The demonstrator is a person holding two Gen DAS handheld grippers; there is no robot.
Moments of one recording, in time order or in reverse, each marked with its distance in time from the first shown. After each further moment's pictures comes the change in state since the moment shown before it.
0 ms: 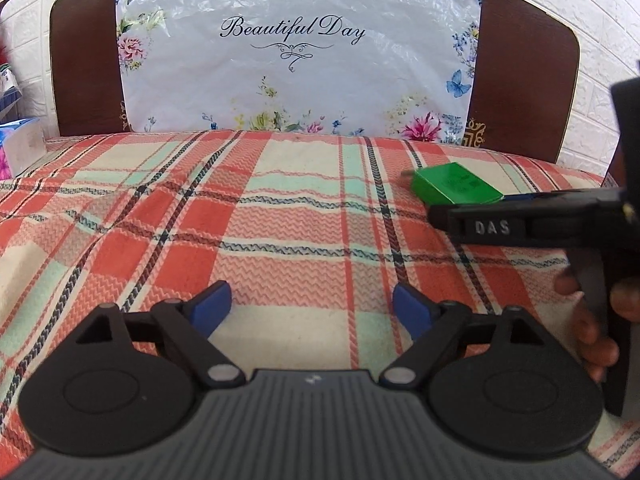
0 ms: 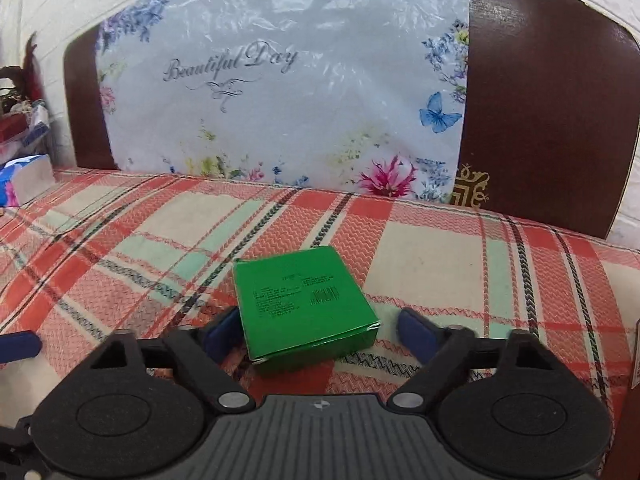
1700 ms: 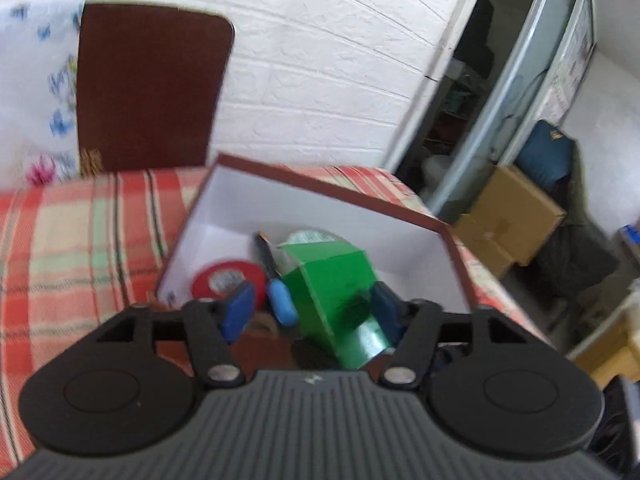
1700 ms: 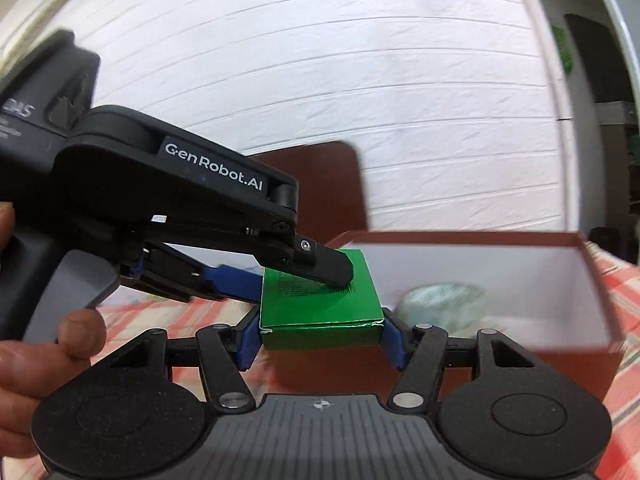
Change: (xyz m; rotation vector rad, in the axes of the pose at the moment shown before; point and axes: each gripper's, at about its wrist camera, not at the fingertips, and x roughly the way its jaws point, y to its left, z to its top) left arm -0.089 -0.259 0.083 0.145 0.115 -0.611; right arm -0.256 -0.114 -0.097 0.284 -0.364 -0.212
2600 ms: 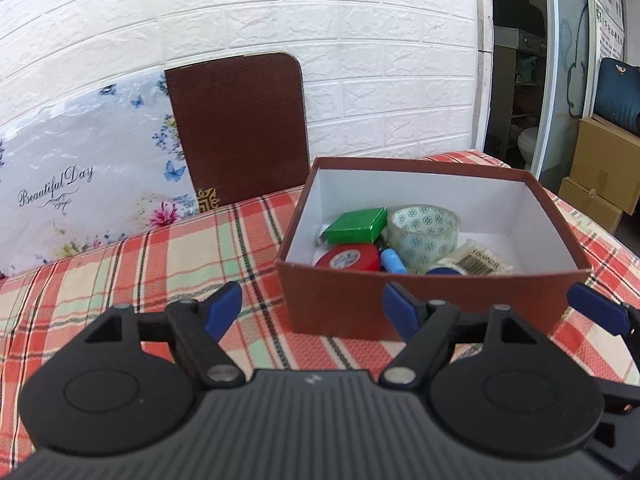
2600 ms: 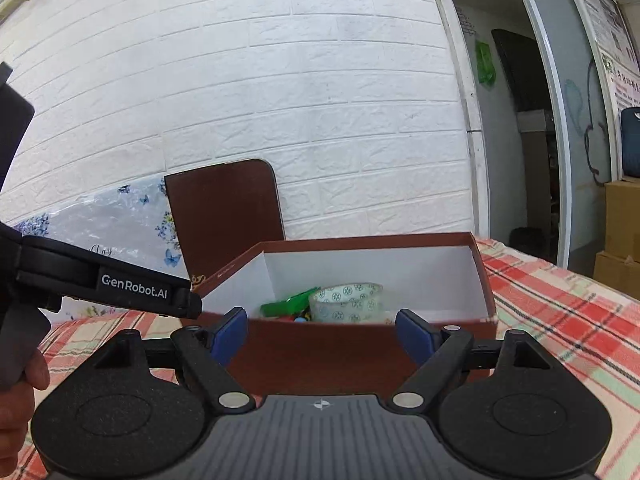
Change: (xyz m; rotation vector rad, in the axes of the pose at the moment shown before) left arm -0.054 -0.014 -0.042 0.189 -0.060 0.361; right arm -0.061 -0.016 -0.009 0.040 -0.029 -0.208
